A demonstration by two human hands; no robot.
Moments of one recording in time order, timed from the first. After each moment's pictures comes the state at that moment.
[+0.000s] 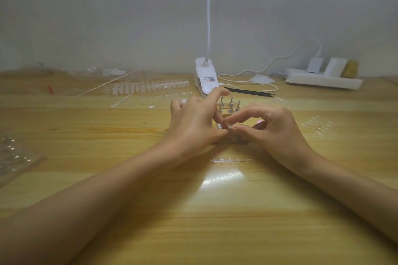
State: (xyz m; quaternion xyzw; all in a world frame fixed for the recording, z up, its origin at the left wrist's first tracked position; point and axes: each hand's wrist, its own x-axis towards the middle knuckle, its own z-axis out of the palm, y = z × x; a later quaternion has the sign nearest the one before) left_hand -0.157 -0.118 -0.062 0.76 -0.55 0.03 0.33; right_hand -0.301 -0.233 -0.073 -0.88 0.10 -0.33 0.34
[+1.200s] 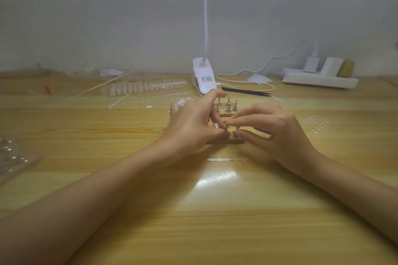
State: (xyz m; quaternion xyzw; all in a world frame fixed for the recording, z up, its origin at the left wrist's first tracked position) left_hand -0.154 -0.117 -0.061 0.75 -0.56 -0.02 0.36; right_hand -0.313 -0.241 -0.077 -0.93 0.04 -0.35 0.13
